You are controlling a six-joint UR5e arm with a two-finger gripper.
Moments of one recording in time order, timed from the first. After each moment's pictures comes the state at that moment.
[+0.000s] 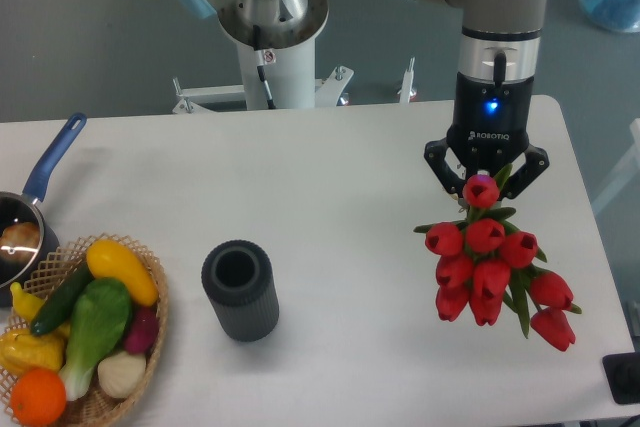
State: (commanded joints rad) arm 2.70 -1.79 -1.52 -0.91 1.20 0.84
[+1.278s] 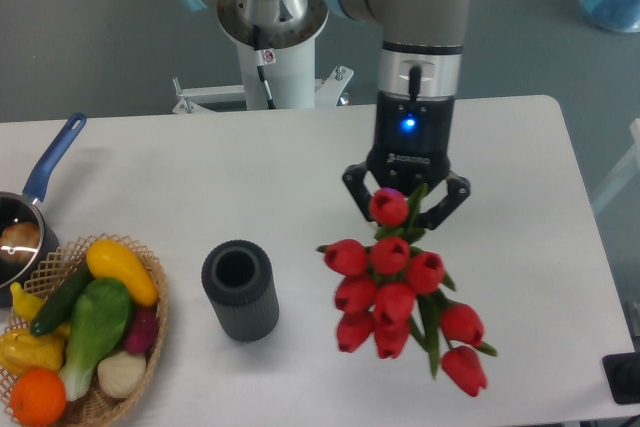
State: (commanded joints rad) arm 2.50 -1.78 -1.53 -0.74 1.10 0.64
